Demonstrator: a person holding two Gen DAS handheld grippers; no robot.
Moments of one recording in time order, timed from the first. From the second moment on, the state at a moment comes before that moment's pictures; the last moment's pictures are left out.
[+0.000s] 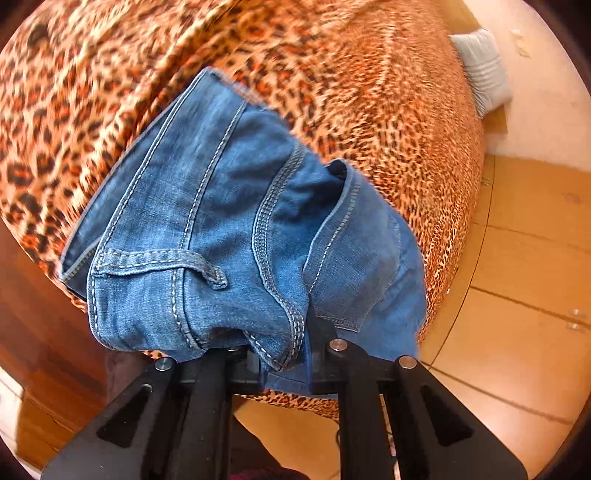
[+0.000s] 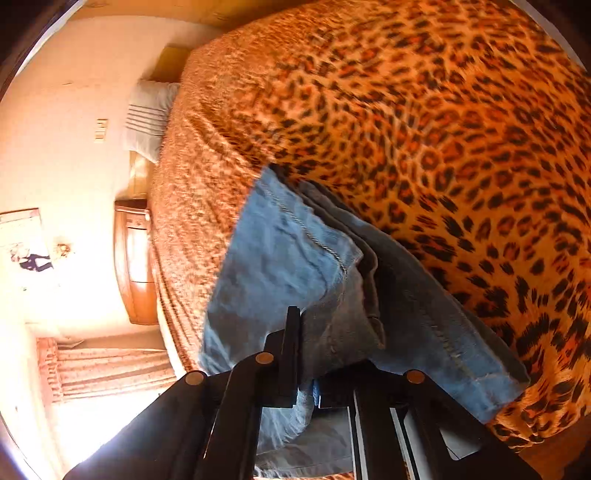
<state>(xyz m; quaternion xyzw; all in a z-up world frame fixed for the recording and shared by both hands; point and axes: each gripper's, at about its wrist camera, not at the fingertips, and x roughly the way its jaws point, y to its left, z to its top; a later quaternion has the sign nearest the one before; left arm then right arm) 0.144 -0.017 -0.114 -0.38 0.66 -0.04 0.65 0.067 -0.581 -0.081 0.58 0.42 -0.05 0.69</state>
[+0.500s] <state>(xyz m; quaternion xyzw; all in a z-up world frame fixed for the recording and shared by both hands) 0.109 0.001 -0.181 -0.27 0.74 -0.03 0.62 -0.024 -0.571 -0.124 0.50 0.53 -0.12 0.67</state>
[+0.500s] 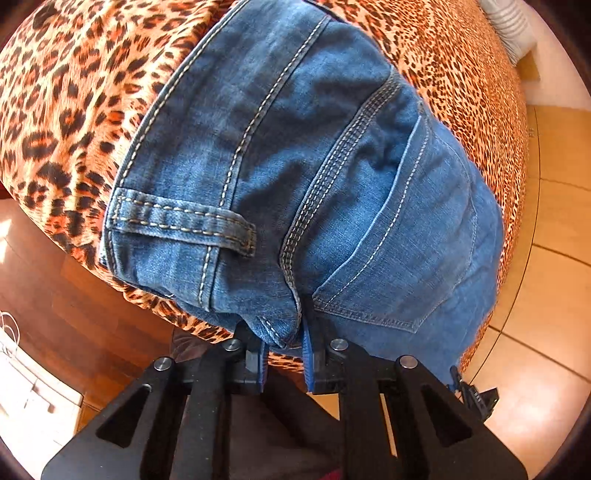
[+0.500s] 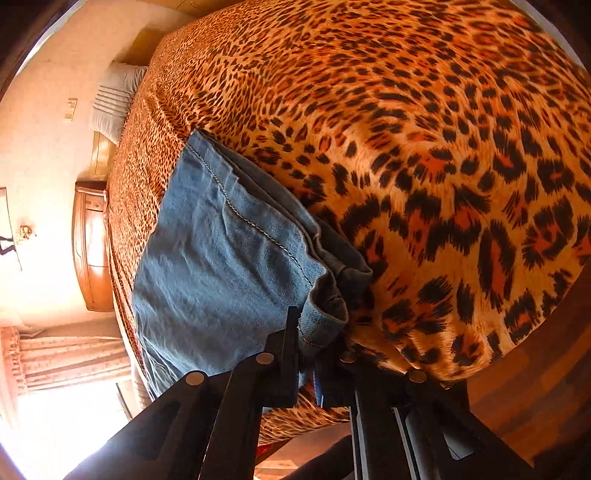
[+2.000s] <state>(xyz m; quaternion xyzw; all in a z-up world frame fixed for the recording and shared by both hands) 0.111 0.088 -0.129 -0.34 0.69 -0.01 0.63 0.061 -0.563 -0.053 0.31 0.57 -0.09 0.75</state>
